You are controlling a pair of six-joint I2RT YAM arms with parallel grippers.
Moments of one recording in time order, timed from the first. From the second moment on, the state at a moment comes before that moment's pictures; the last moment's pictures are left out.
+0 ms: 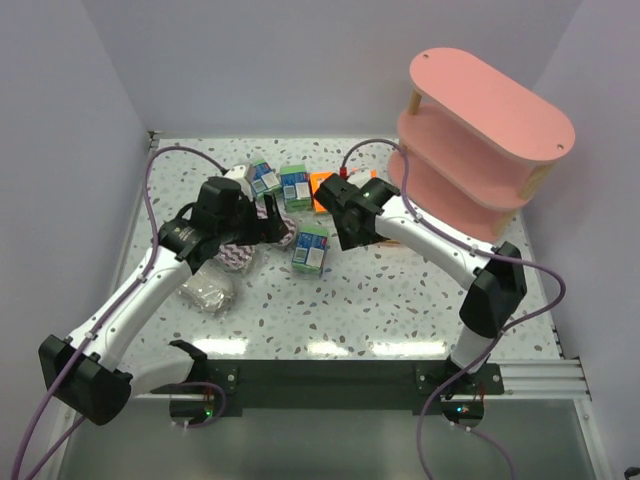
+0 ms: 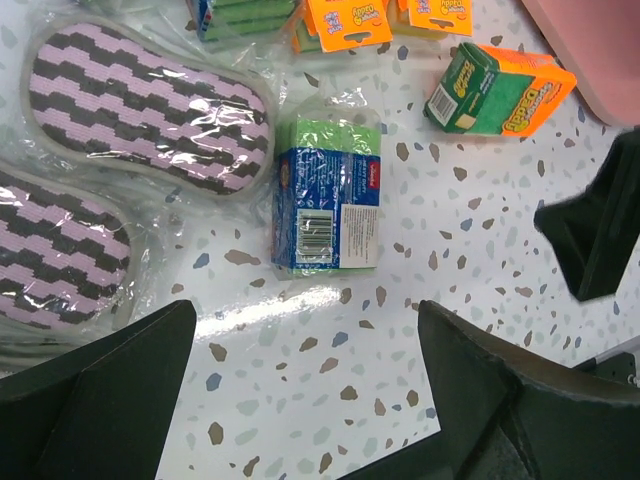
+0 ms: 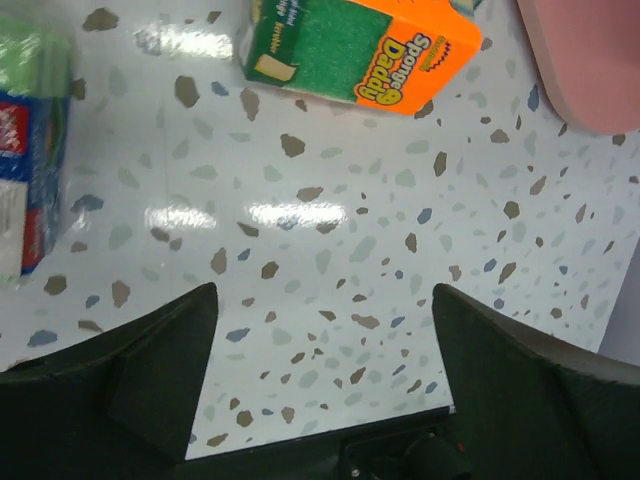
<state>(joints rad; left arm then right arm) -0.47 1.14 1.08 -0.63 0.02 -0.51 0.83 1.75 1.64 -1.23 0.61 0.58</state>
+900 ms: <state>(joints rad) -0.47 1.16 1.00 -0.58 0.15 -0.51 0.42 1.57 1.07 -0.62 0.34 1.22</state>
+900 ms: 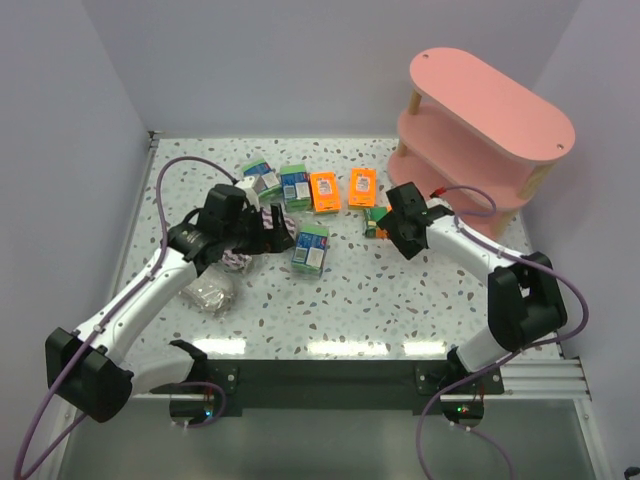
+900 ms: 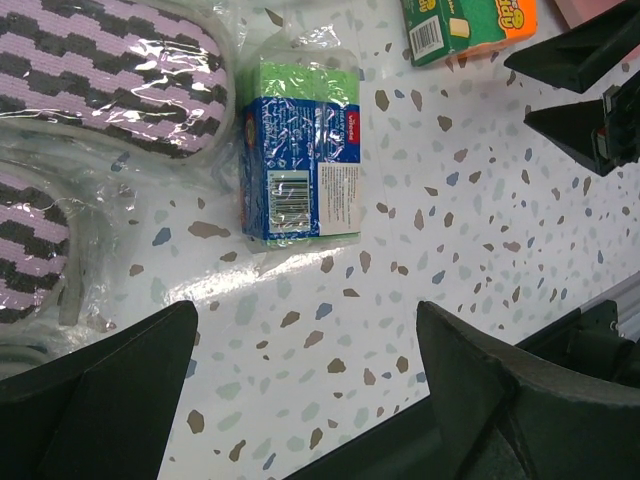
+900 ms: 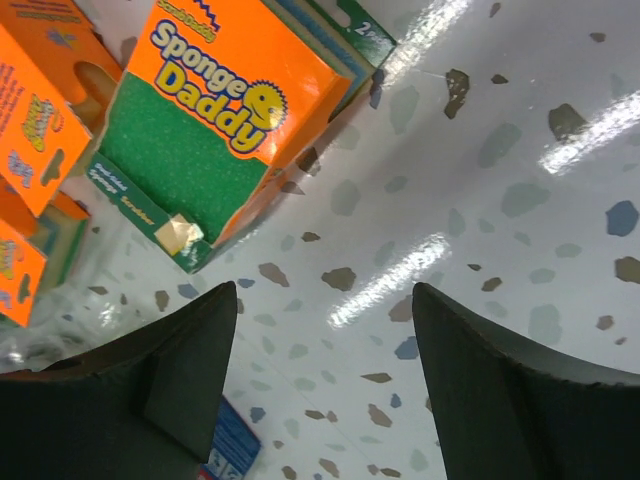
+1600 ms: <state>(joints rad) -0.47 1.16 0.96 -0.56 0.16 -0.51 0.41 1.67 1.01 -0.36 0.32 1.41</state>
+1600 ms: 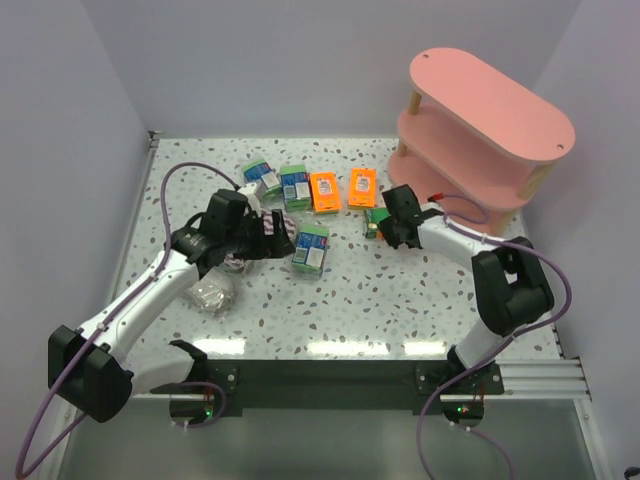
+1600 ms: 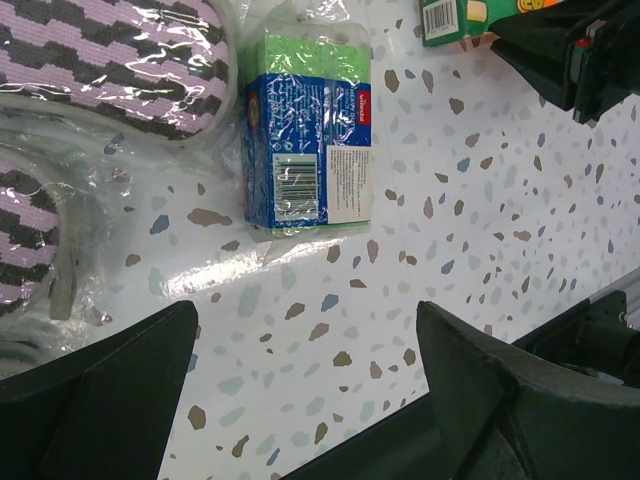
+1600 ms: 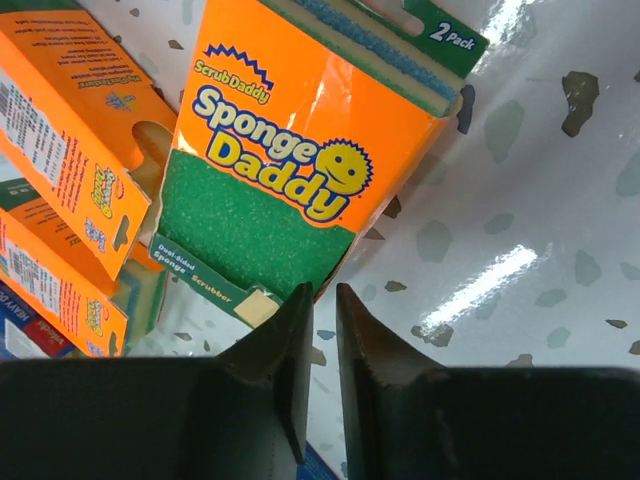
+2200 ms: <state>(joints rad) -0.47 1.17 0.92 -0.52 0.21 -0.51 0.38 1.51 0.84 -0.51 0.32 1.27</state>
